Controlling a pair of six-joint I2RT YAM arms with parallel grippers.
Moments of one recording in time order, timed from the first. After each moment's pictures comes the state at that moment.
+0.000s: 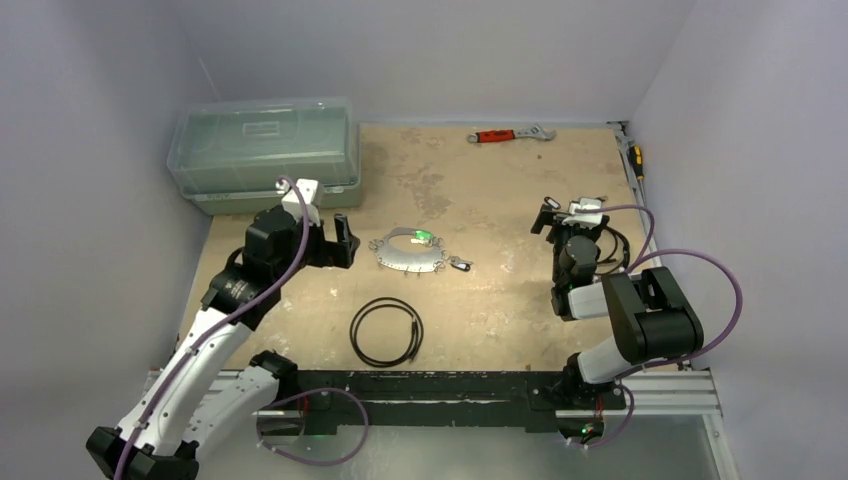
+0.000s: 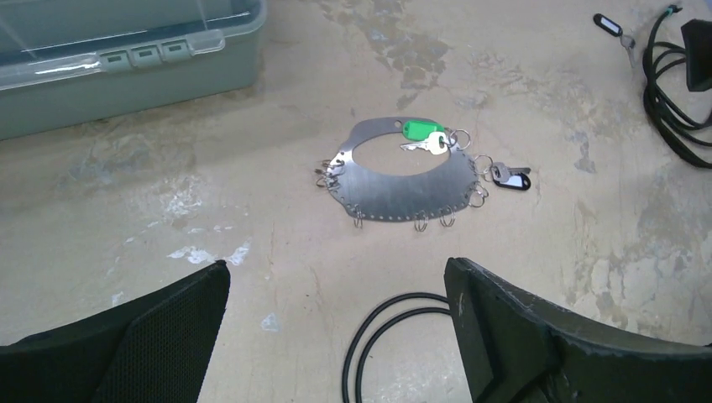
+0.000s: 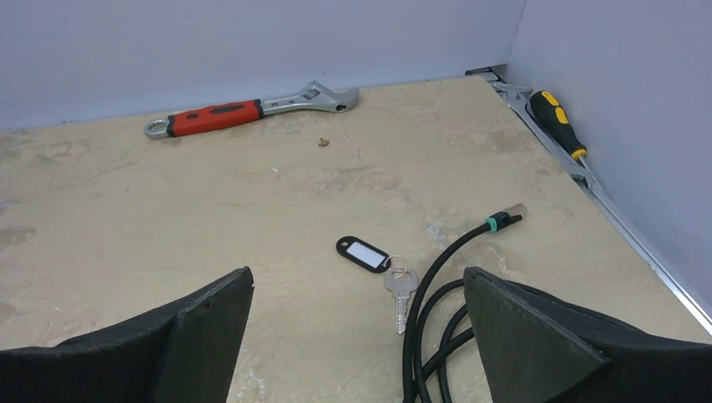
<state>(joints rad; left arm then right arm) -0.41 0.77 0.84 -0.51 -0.04 -0.25 0.14 1.52 0.27 1.28 0.35 0.04</state>
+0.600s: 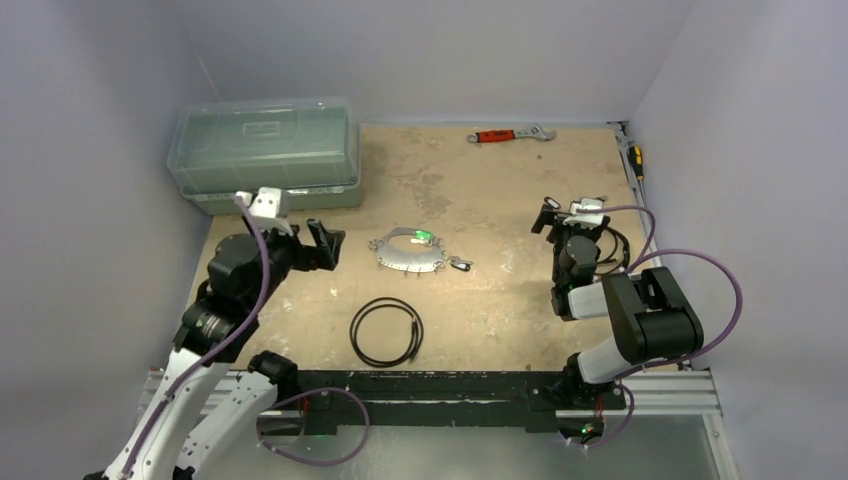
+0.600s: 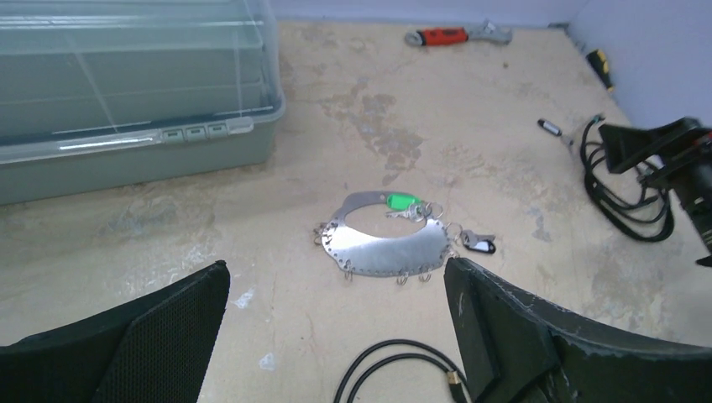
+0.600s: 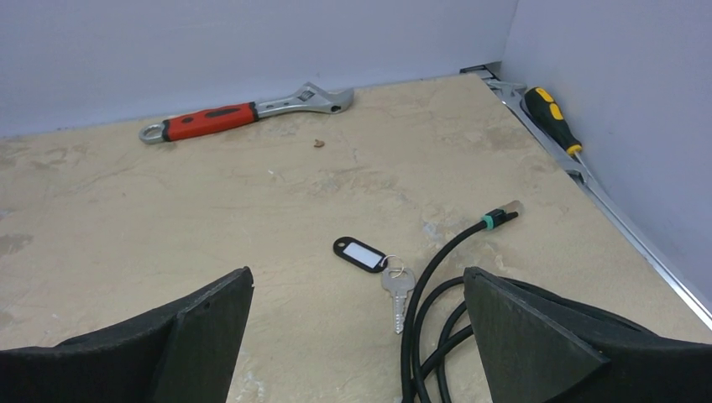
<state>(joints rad) -0.41 0.60 0.83 -0.48 -0.07 -0.26 0.14 1.52 0.27 1.28 0.35 0.05</state>
